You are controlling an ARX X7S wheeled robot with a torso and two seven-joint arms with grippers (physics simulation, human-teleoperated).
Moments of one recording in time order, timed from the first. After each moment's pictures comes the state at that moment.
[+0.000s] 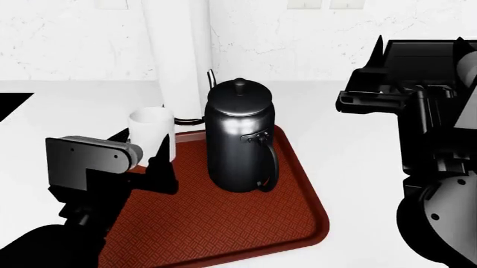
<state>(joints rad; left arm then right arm) -0.37 -0.60 0.14 0.69 -0.86 -0.75 -0.45 0.77 0.66 -0.22 -0.78 0.91 0.82 0.92</state>
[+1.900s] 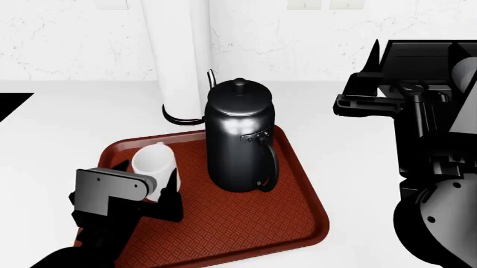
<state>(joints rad) -0.22 -0.60 0.22 0.58 -0.74 -0.63 -0.39 0.75 0.66 -0.24 -0.77 0.90 0.78 0.92</state>
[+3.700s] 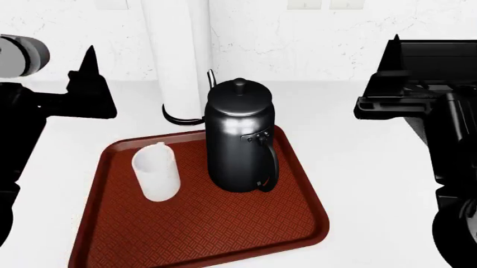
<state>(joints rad) -0.87 -0.83 0.04 0.75 -1.36 -1.01 -0.88 0.81 0.80 -0.16 -0.84 1.11 0.86 0.96</state>
